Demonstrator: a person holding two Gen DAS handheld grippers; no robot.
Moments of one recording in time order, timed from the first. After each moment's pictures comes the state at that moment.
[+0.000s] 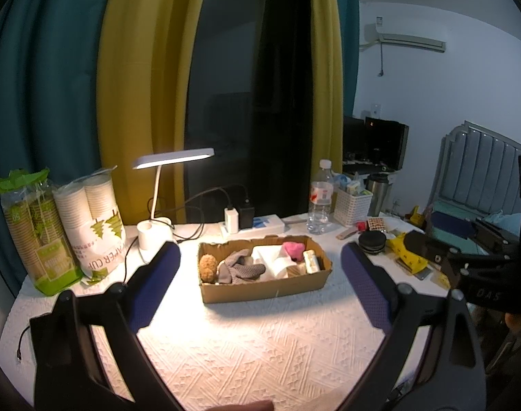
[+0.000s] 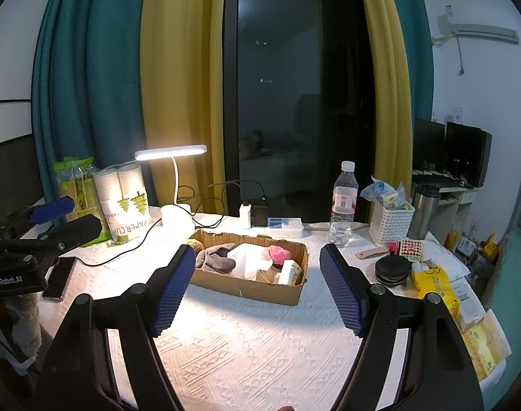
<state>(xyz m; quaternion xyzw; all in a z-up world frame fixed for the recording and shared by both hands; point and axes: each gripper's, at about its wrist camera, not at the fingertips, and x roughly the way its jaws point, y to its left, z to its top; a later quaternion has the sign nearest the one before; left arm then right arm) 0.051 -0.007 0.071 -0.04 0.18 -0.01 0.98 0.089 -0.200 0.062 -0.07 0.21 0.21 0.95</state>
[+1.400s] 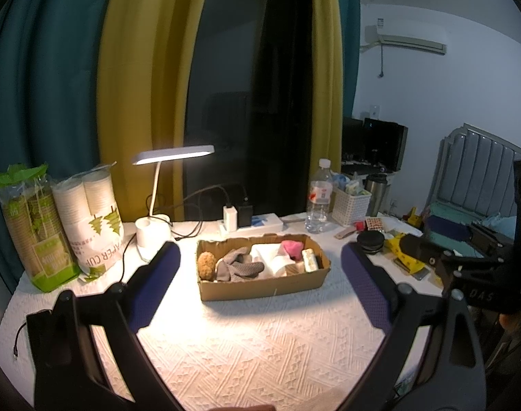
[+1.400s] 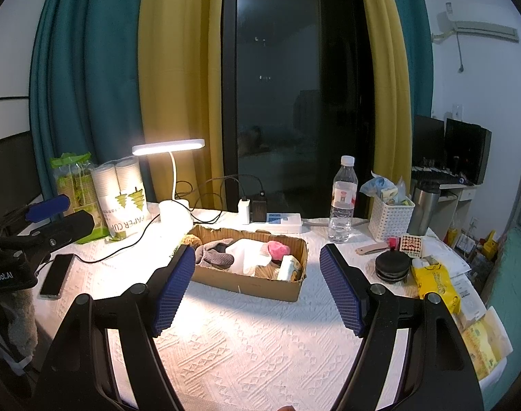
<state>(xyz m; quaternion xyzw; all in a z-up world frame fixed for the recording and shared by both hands) 0.048 -0.010 0.070 -0.04 0.18 -0.01 0.98 0.086 -0.203 0.057 -0.06 0.22 0.21 0.95</state>
